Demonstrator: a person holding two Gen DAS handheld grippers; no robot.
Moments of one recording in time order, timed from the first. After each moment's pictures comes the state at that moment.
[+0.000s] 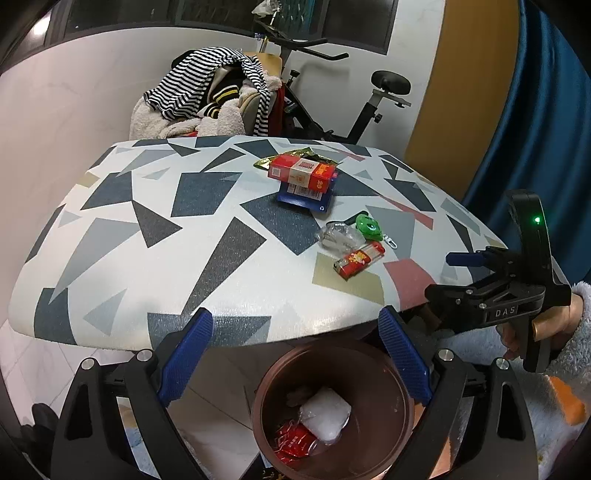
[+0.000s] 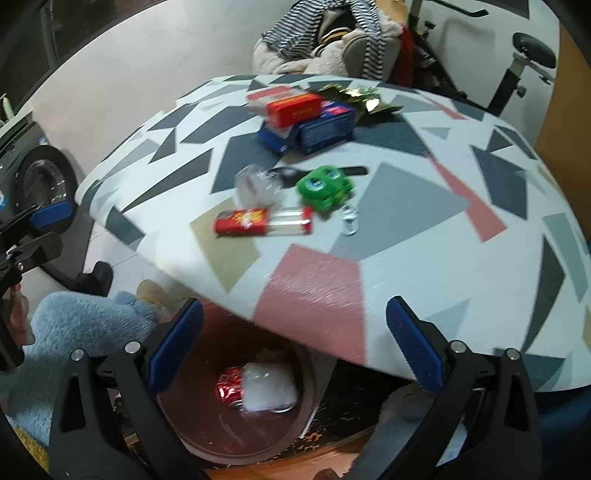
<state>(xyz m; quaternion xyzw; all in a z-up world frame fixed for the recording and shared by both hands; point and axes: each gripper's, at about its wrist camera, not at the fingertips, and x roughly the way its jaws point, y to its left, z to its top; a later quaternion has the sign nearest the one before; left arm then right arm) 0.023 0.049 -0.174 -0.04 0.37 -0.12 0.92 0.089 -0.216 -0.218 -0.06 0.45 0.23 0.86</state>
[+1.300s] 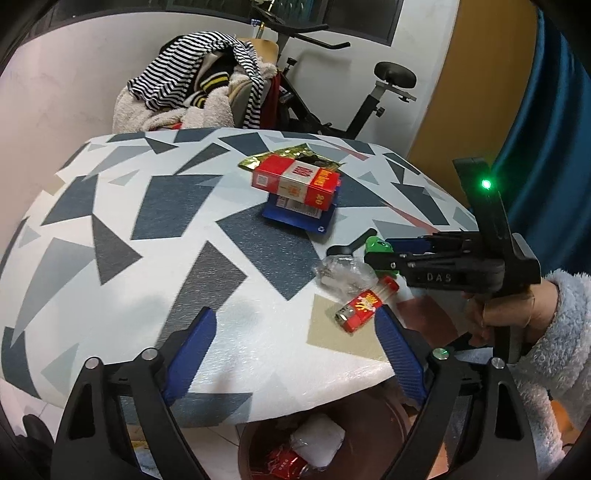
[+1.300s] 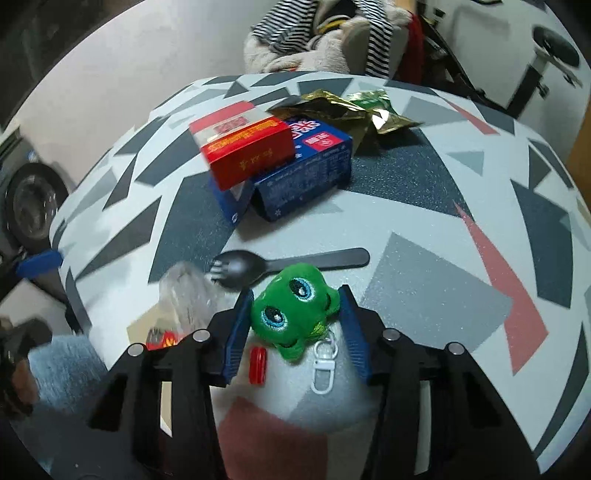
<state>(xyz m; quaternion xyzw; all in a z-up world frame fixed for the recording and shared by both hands) 0.107 0.026 -0.192 -0.05 0.39 -0.14 0.91 0.203 -0.187 -0.236 -0.07 0.46 0.26 0.85</state>
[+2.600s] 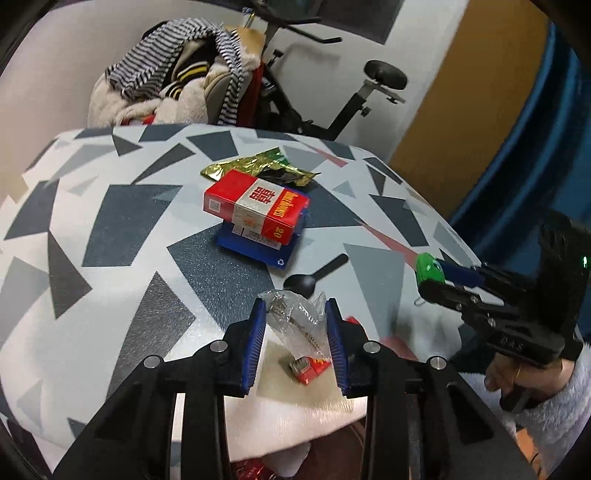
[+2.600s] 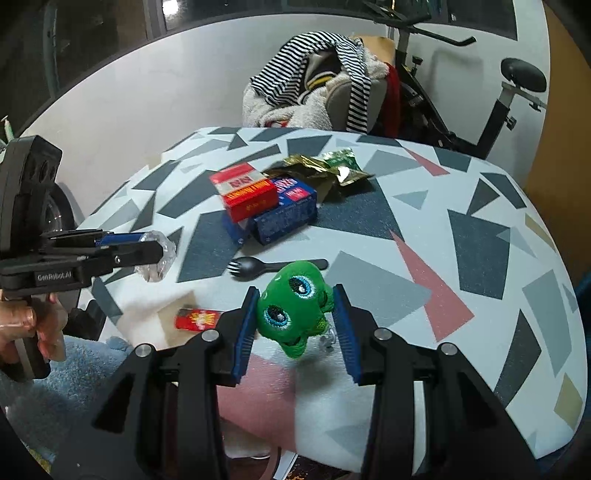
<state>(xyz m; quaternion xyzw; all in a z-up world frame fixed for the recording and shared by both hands) 0.146 0.000 -0.172 -0.08 0.40 -0.18 0.90 0.144 -0.239 -0.179 -0.04 0.38 0.24 0.89</state>
